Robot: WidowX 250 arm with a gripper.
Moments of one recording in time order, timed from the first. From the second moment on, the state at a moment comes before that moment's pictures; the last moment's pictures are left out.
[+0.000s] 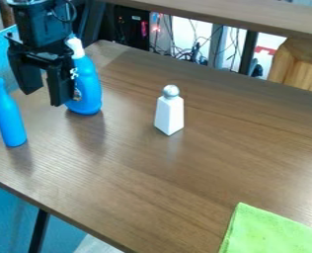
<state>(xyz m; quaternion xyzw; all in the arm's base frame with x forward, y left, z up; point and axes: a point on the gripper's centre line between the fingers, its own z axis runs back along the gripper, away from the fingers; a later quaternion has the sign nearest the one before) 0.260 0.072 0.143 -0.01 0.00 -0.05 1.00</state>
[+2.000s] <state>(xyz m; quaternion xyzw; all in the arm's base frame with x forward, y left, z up) 0.256 0.172 0.139 -0.01 0.06 0.00 1.00</state>
